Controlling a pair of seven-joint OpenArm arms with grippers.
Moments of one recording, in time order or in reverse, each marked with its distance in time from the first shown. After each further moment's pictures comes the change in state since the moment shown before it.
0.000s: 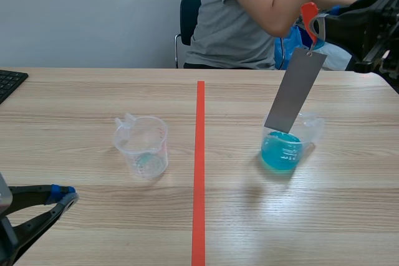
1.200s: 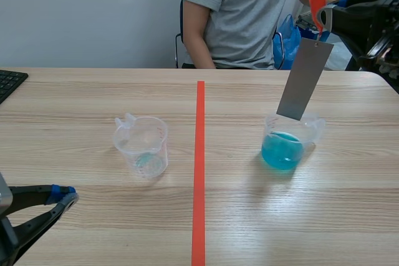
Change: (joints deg) left arm 0.0 0.0 0.0 0.0 0.0 0.0 0.0; right arm 2.2 1.3 -1.3 -4.3 -4.0 0.1 8.9
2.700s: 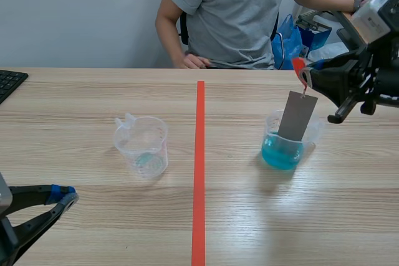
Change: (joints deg) left arm 0.0 0.0 0.0 0.0 0.0 0.0 0.0; right arm -1.5 -7.0 -2.7 -8.5 -15.4 -0.1 3.0
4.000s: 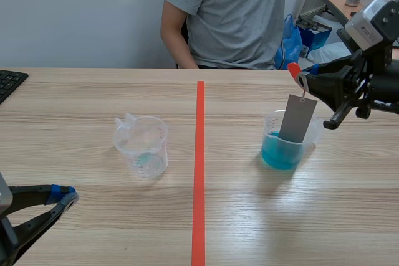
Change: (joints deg) left arm 0.0 0.0 0.0 0.0 0.0 0.0 0.0; right arm 0.4 -0.3 -1.2 -1.3 -2.8 -0.1 3.2
